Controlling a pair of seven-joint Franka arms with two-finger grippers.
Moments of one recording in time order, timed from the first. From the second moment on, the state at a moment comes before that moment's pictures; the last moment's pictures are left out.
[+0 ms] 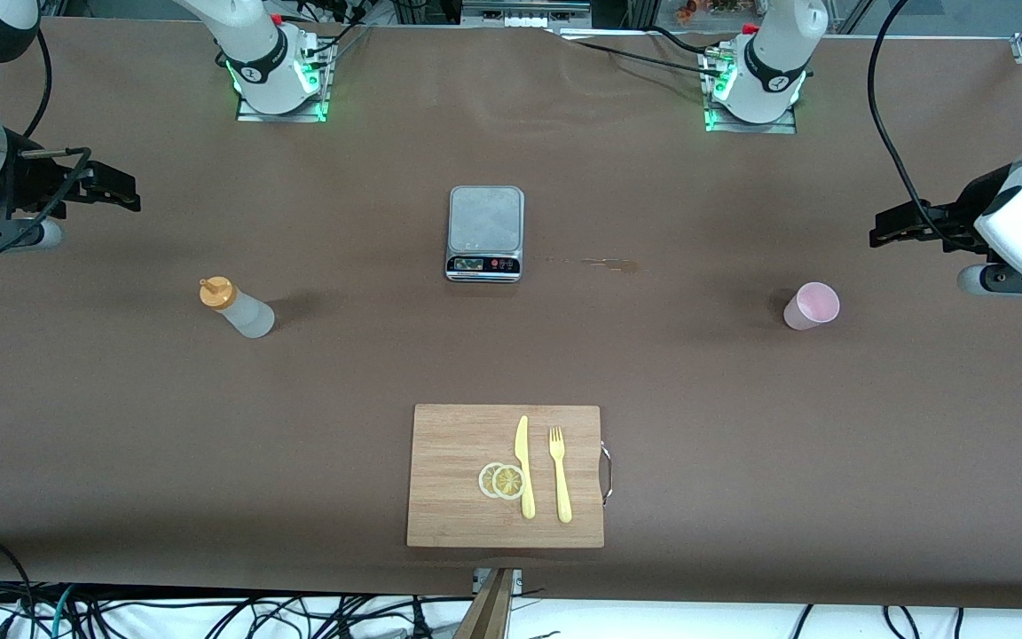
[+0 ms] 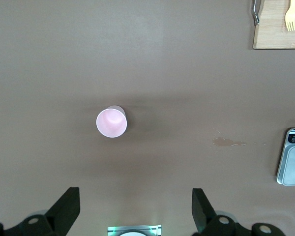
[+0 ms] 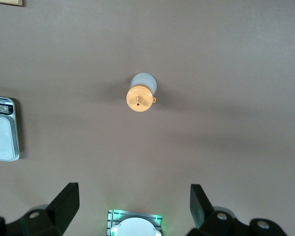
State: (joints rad) left arm -0.05 0.19 0.02 -1.40 -0.08 1.39 -0.02; right arm 0.25 0.07 -0.22 -1.58 0.02 1.45 -0.09
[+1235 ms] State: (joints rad) left arm -0.01 0.24 0.13 -1.98 -0.03 2.07 0.27; right arm 0.24 0.07 -0.23 -1.58 0.06 1.45 -0.10
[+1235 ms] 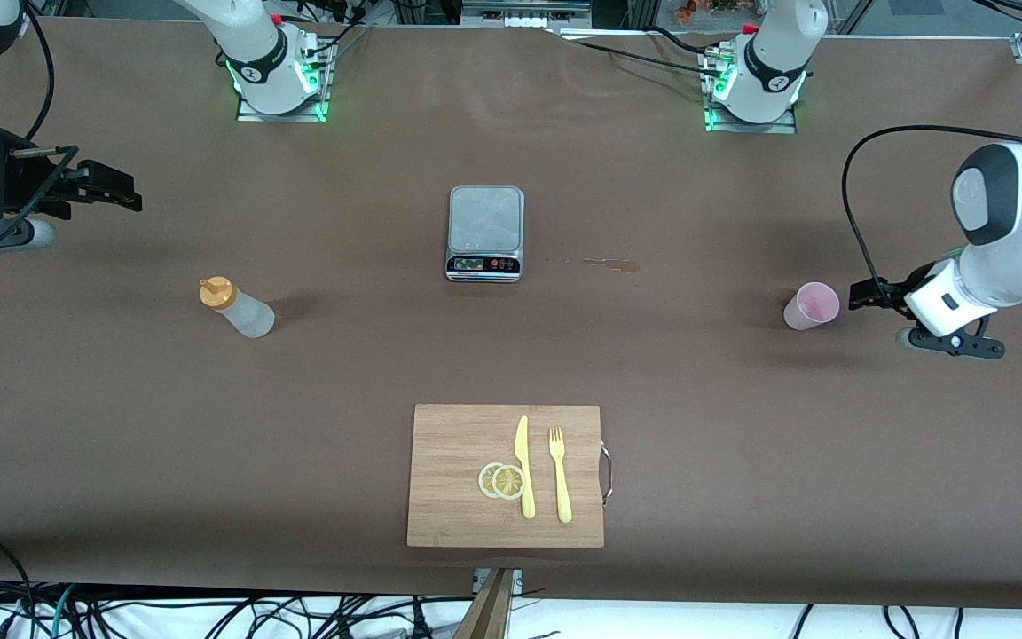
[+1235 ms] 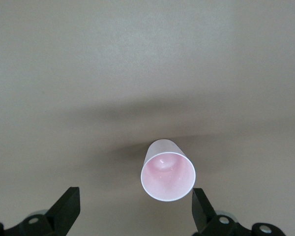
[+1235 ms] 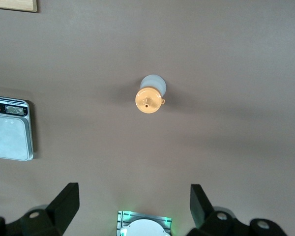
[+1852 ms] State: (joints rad) left arm -0.01 0.25 0.17 -2.18 -0.03 2.36 0.27; right arm 0.23 0.07 -0.24 -1.58 0.09 1.45 -0.10
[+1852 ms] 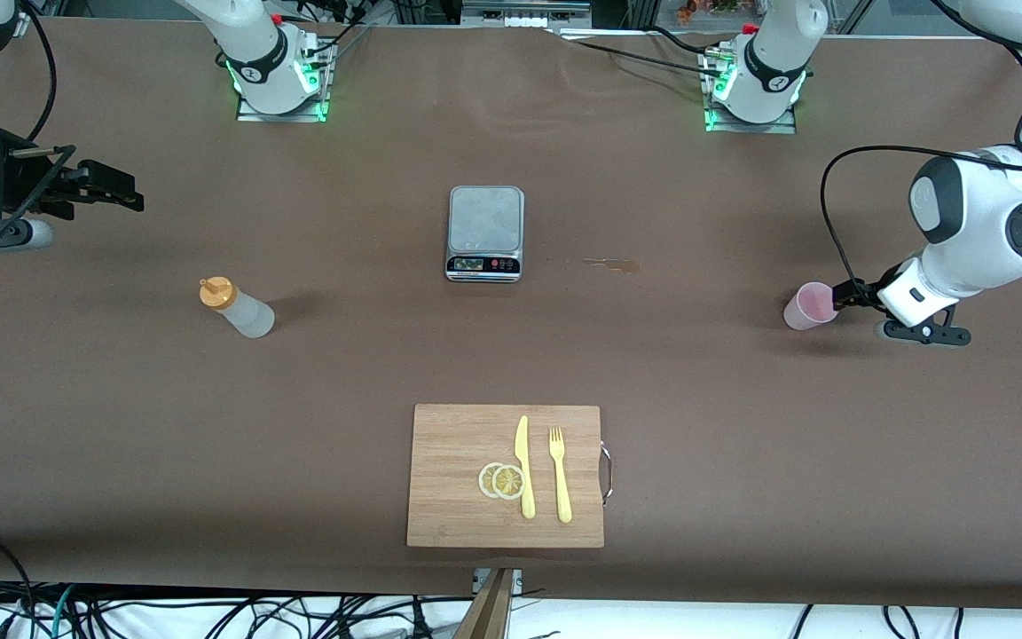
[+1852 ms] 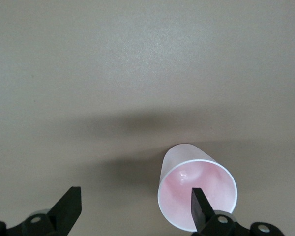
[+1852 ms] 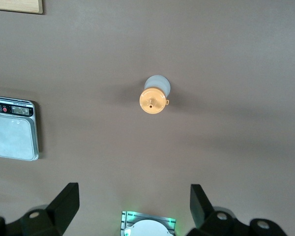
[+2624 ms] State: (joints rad) left arm -0.02 0.27 0.16 -2.23 -0.04 2.40 0.27; right arm 0.23 0.07 -0.24 -1.58 0.09 1.45 -0.10
